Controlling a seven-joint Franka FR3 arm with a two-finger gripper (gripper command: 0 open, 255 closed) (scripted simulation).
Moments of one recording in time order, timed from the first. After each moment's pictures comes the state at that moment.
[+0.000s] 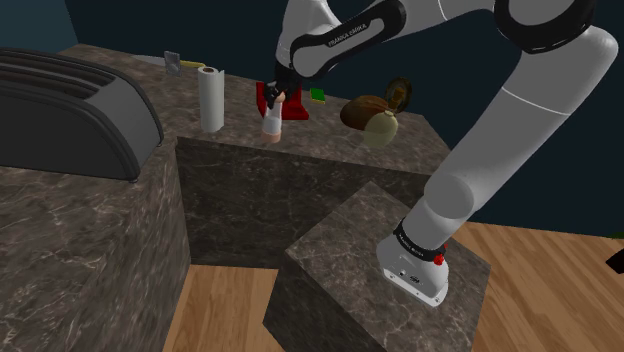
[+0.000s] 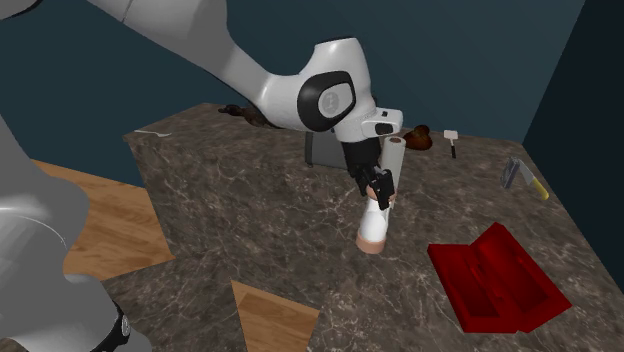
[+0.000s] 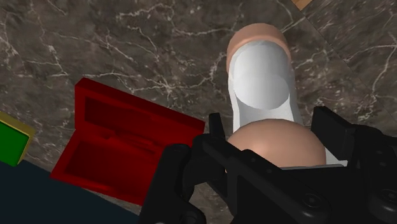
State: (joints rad) arm -0.16 0.03 0.21 -2.23 -0.29 2.50 0.27
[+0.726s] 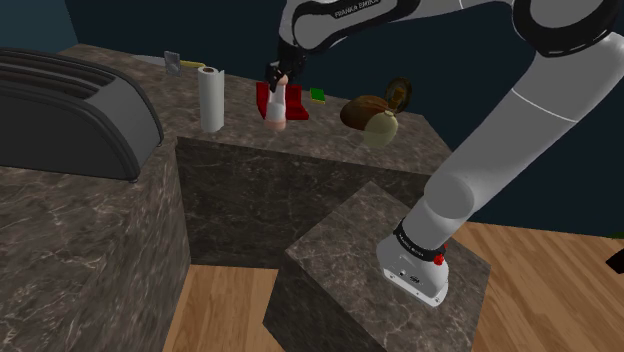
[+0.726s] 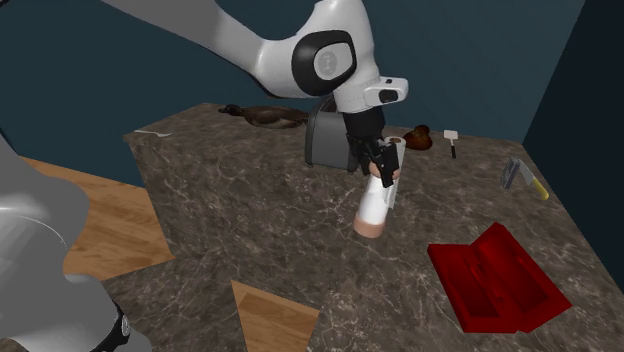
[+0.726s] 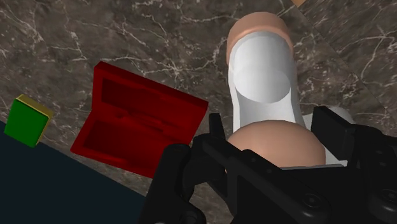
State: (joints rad) arm -0.16 -0.05 0.21 -2.16 -0.23 2.36 0.21
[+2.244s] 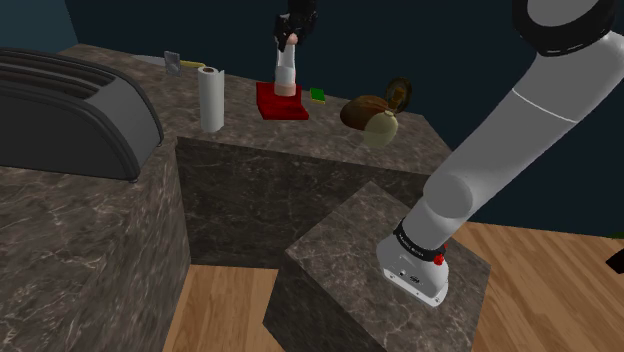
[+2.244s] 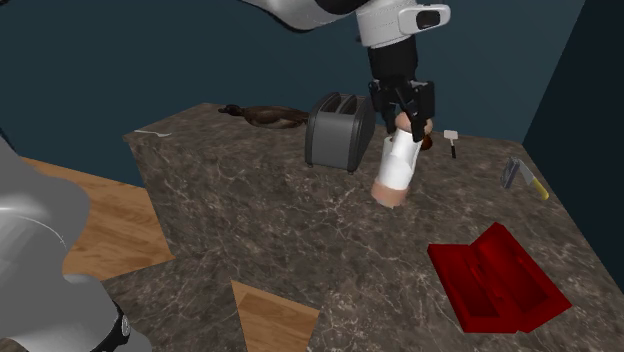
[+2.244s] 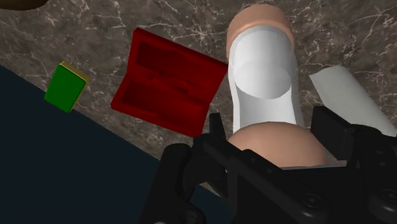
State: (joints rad) arm -0.18 -0.05 0.18 -1.88 -0.17 2.09 0.07
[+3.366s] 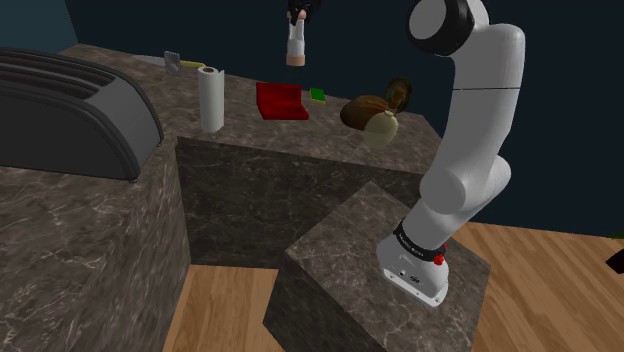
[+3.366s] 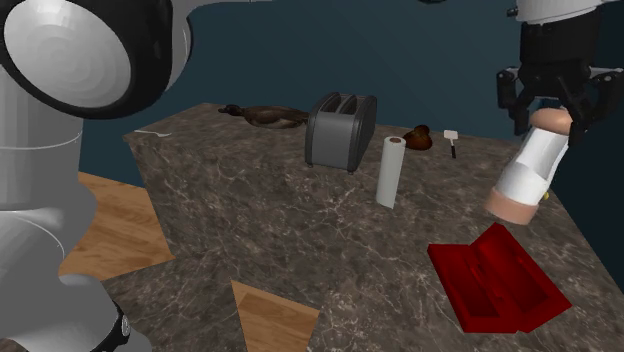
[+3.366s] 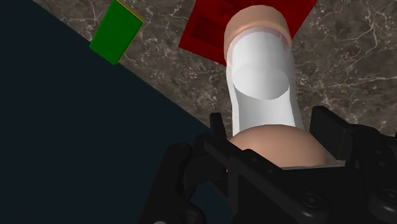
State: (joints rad) arm -0.29 0.47 0.09 -1.08 -0.14 1.84 -0.19
